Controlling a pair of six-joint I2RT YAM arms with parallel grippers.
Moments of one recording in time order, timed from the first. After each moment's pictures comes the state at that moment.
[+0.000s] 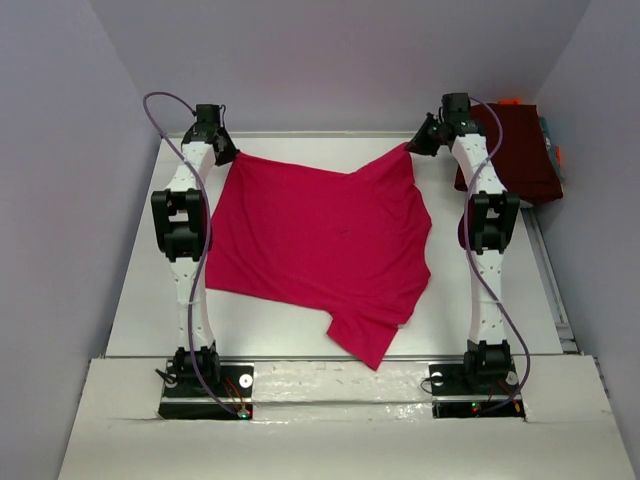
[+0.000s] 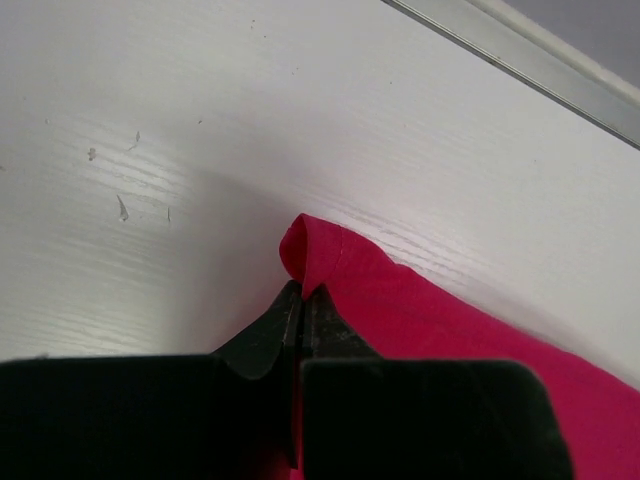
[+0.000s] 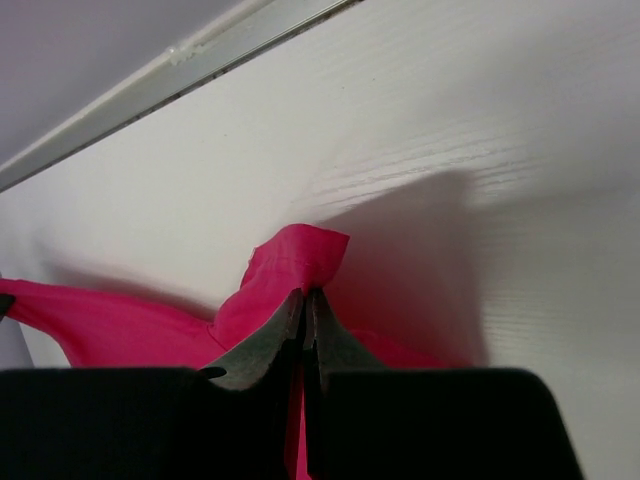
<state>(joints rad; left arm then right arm) 0.01 2.42 2.17 -0.53 0.00 -0.45 0.03 2.61 2.58 -0.73 -0.33 0.60</state>
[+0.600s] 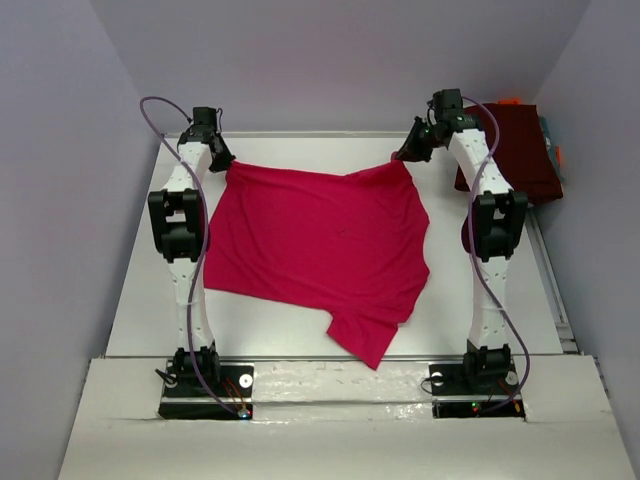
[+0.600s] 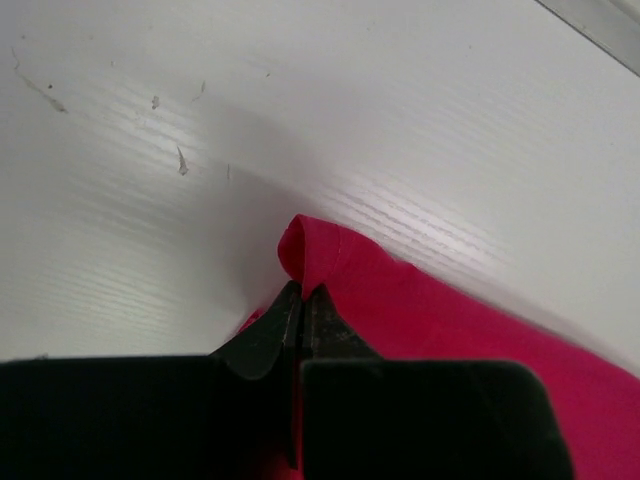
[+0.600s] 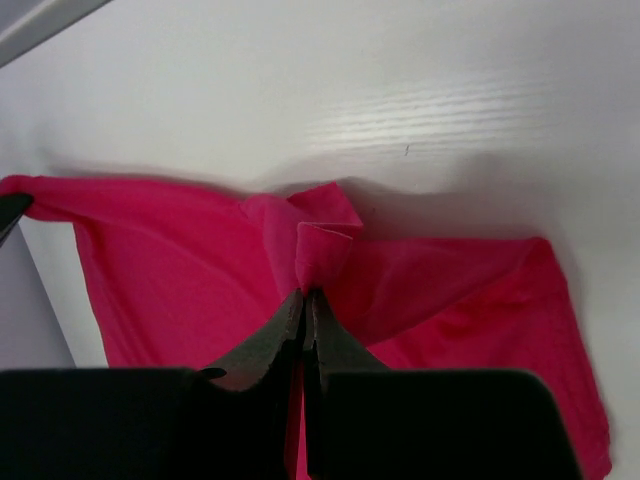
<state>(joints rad) 0.03 2.41 2.16 -0.62 -0.03 -0.46 0.08 2.42 2.39 -0.84 -0.39 0.54</state>
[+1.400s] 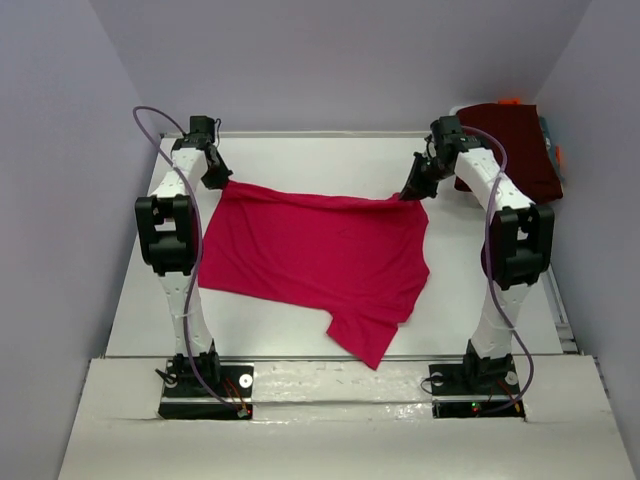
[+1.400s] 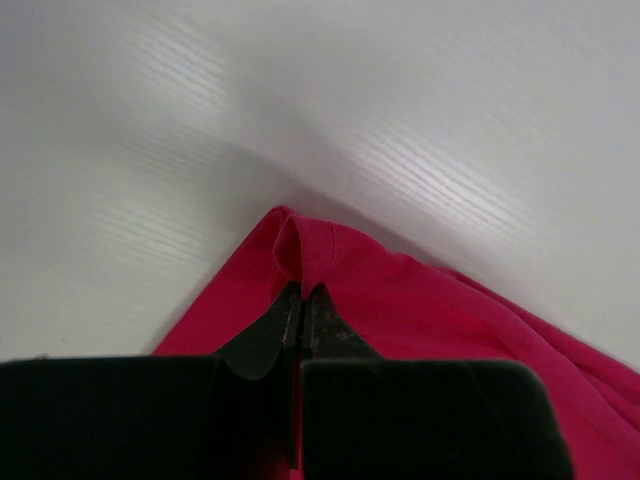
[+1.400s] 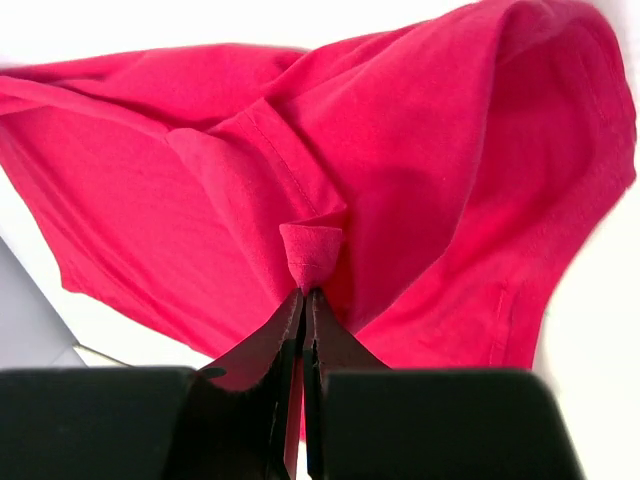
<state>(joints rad) 0.02 2.17 1.87 -0.71 -0.08 -0.48 0.14 2.01 1.80 -0.92 -0.37 0.51</state>
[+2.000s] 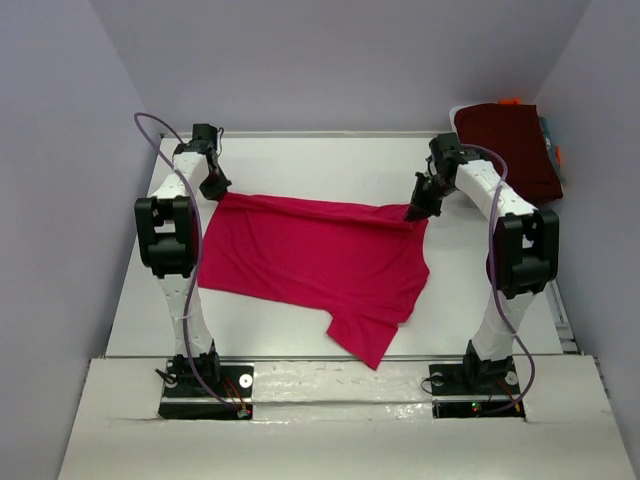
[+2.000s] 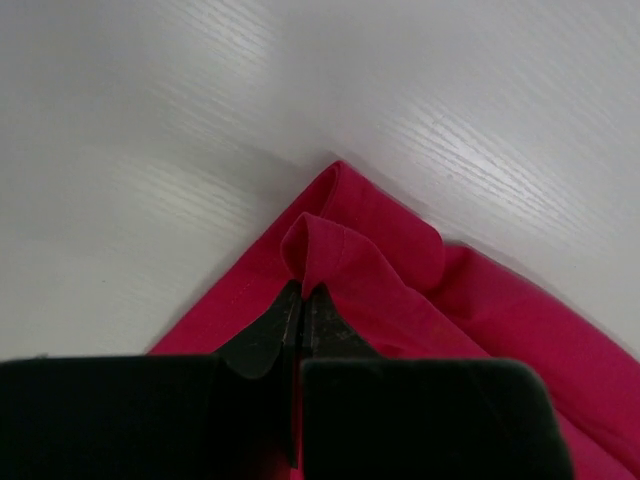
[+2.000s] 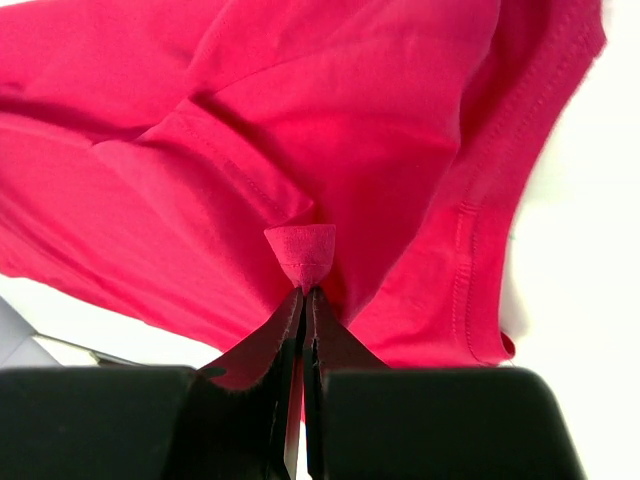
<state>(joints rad) 0.01 2.13 1.79 -0.77 -0.16 -0.50 0.15 1.91 1.61 -0.94 -0.32 0.50</state>
